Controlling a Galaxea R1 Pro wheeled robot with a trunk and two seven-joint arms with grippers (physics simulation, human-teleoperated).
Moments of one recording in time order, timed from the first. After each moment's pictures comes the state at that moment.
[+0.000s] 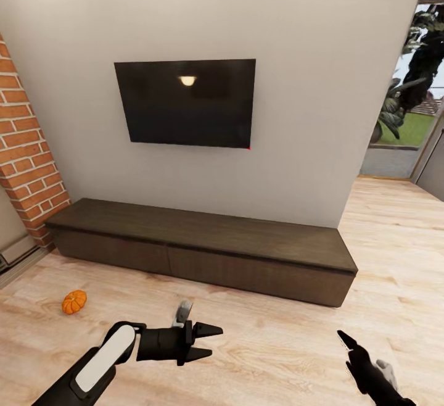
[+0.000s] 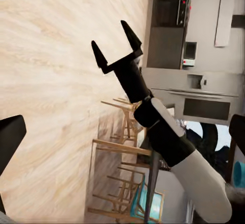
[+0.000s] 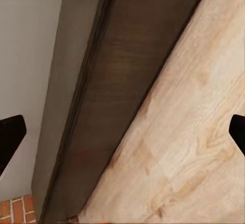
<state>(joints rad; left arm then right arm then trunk) -0.40 0.22 -0.50 -1.11 1.39 1.00 -0.31 -0.25 -0.25 -0.19 -0.58 -1.28 0.27 0.40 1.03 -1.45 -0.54</state>
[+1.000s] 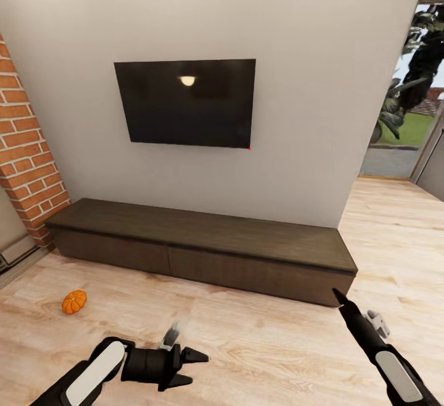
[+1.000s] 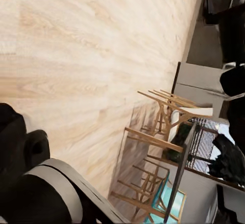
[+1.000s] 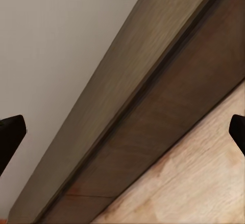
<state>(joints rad) -0.38 0.29 -0.56 -1.00 1.32 0.99 -0.31 -0.36 -0.23 -0.19 -0.74 -1.11 0.09 0.30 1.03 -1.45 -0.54</state>
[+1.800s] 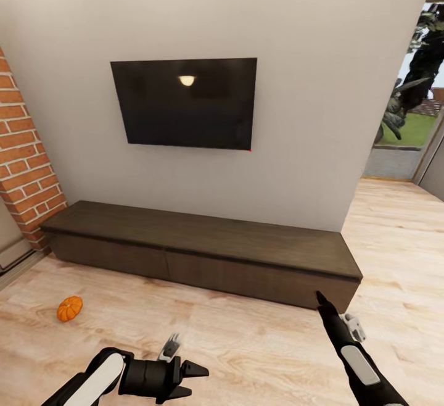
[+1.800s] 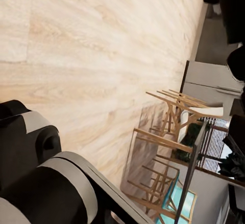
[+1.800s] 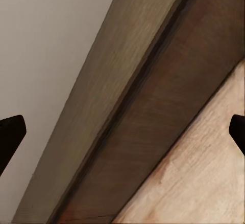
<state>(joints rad) -0.33 0.29 -0.56 -1.03 1.25 0.96 -0.33 -0.46 -0.10 -0.19 -0.56 -1.11 -0.08 0.23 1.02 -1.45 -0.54</state>
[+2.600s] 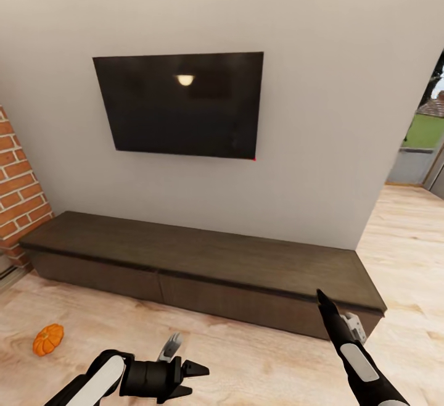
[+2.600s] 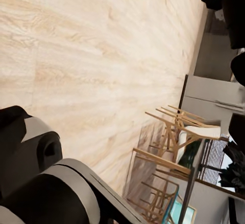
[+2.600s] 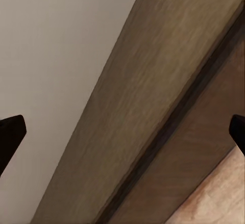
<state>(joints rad) -0.33 0.28 -0.57 -1.02 1.25 0.92 -0.33 -0.47 -0.10 -0.19 -0.54 -1.13 -0.08 0.24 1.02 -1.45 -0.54</state>
